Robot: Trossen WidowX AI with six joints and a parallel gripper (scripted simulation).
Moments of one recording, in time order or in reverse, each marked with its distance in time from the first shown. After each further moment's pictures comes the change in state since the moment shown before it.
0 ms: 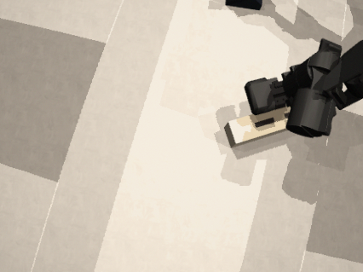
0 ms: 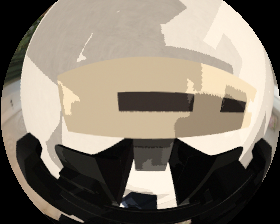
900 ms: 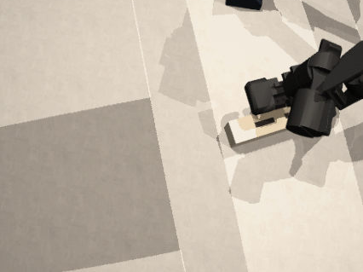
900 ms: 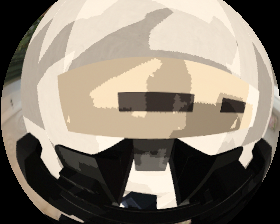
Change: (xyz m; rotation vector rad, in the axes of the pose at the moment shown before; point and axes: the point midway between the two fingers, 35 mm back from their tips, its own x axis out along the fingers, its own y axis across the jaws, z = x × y) arm 0.000 0.000 0.000 -0.003 0.001 0.000
